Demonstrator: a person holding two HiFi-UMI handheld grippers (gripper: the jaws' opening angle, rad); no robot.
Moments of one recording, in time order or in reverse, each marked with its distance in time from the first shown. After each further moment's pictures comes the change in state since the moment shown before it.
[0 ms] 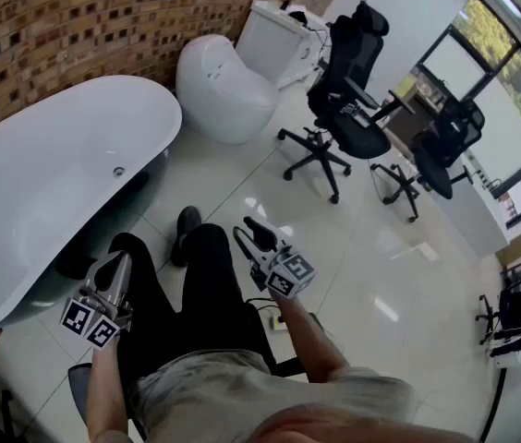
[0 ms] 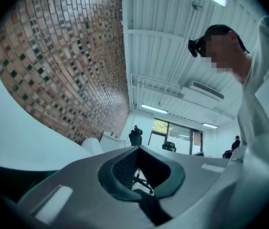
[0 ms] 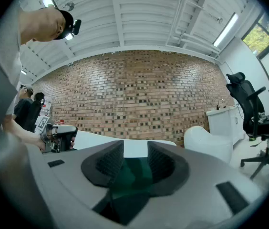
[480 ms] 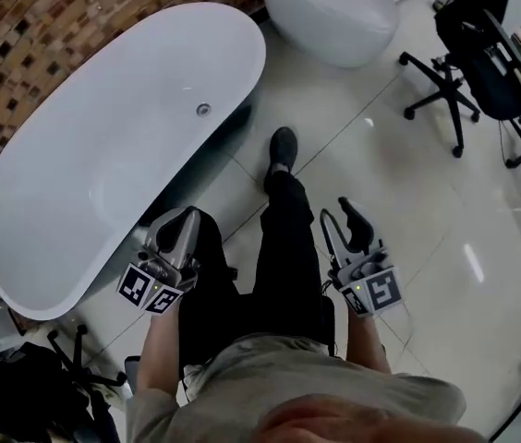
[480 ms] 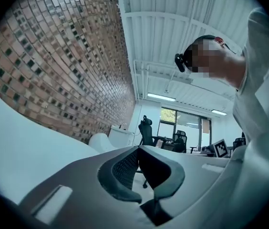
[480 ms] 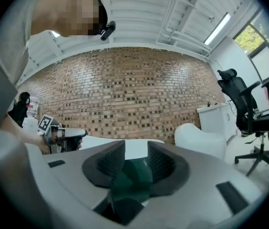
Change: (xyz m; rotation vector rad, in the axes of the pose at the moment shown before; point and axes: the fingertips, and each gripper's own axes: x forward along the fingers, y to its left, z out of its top) left arm 0.195 0.032 -0.010 0.029 0.010 0.100; right arm 0.029 -0.135 0.071 -0.095 0.051 -0.070
